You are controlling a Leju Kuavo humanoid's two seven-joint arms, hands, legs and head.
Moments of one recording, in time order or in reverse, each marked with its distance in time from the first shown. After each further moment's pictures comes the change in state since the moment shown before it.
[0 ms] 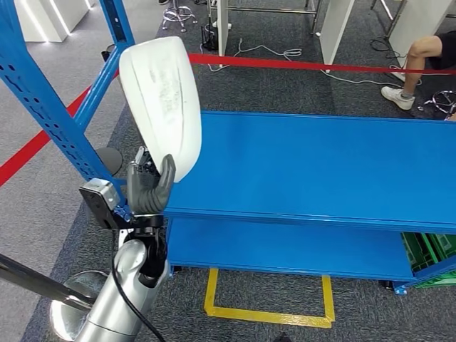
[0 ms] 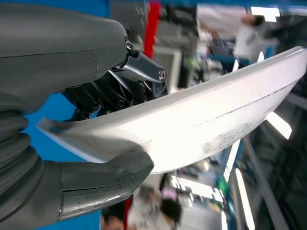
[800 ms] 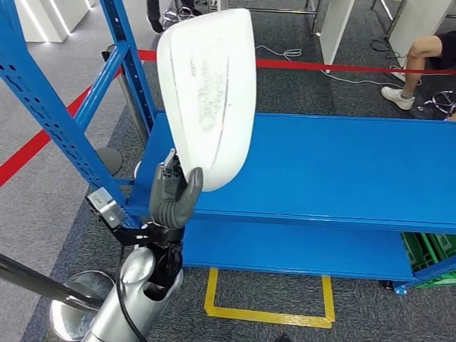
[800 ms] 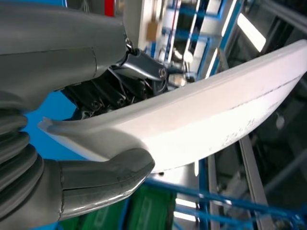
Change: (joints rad) left arm 0.023 0.028 -0.171 -0.114 0.142 -0.271 0.001; right arm 0.002 0.000 -0.002 0.000 0.001 0.007 -0.011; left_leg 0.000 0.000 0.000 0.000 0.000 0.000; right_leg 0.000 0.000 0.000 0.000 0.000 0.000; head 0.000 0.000
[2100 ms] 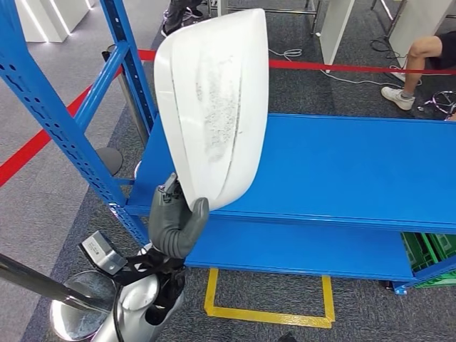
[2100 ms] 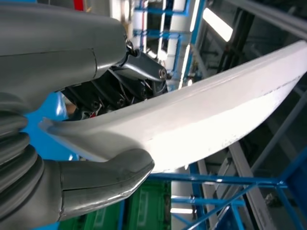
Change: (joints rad) left arm 0.090 0.036 -0.099 -0.104 -0.127 0.033 -0.119; right arm 0.000 0.000 -0.053 0.000 -0.067 -0.024 -0.025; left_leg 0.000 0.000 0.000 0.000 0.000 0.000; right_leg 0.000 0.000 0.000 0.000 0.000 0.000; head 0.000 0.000
